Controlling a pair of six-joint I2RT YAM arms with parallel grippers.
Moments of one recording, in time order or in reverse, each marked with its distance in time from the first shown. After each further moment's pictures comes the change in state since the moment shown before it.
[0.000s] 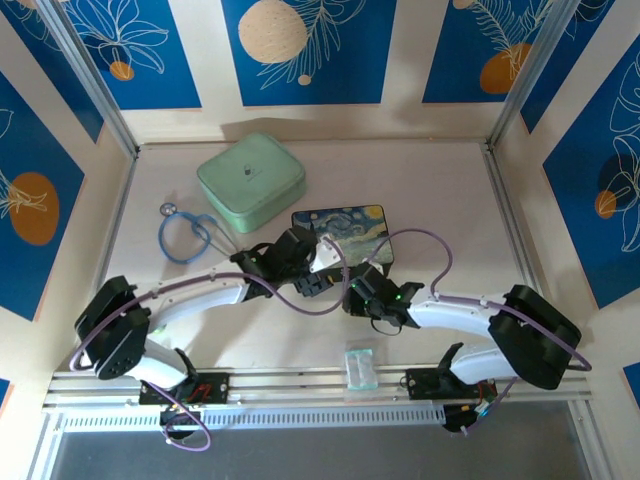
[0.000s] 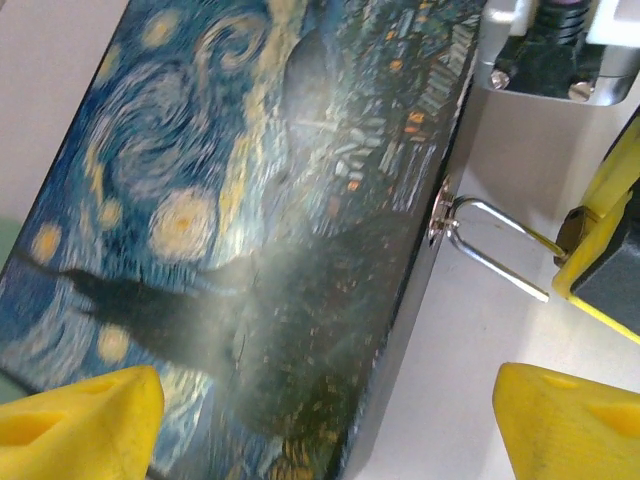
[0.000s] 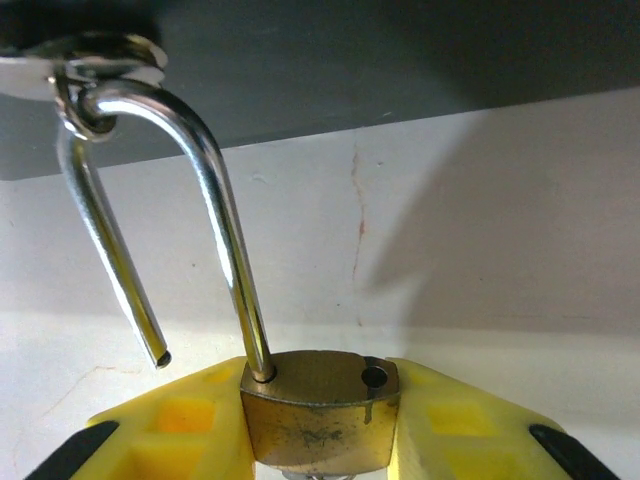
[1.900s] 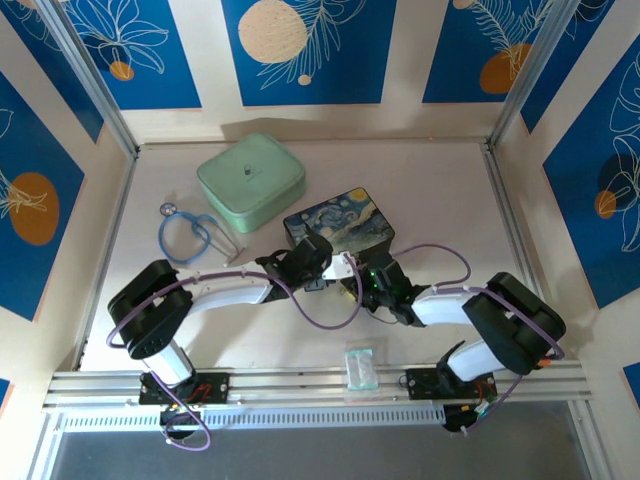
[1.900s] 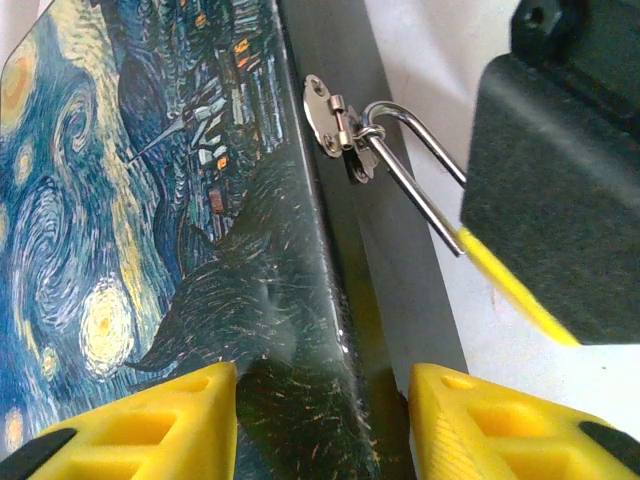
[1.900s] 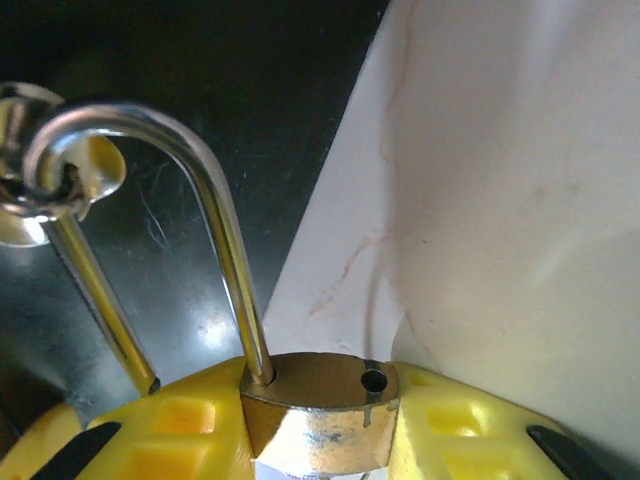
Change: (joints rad) left arm -0.035 0.177 -0.027 0.211 -0.109 0.283; right arm -0.196 0.134 -0.136 0.578 -0.228 0.499
